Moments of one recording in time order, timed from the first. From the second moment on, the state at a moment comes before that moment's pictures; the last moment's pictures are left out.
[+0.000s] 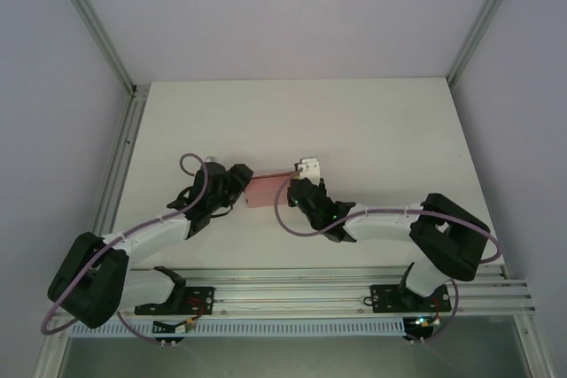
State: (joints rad) left arm -0.50 1.22 0.49 0.17 0.01 -1.26; right arm 1.02 1.56 0.71 0.28 0.60 0.48
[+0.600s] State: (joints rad) left arm -0.57 1.20 0.40 0.29 -0.10 -1.17; right arm 1.00 1.43 0.84 -0.06 0.46 0.51
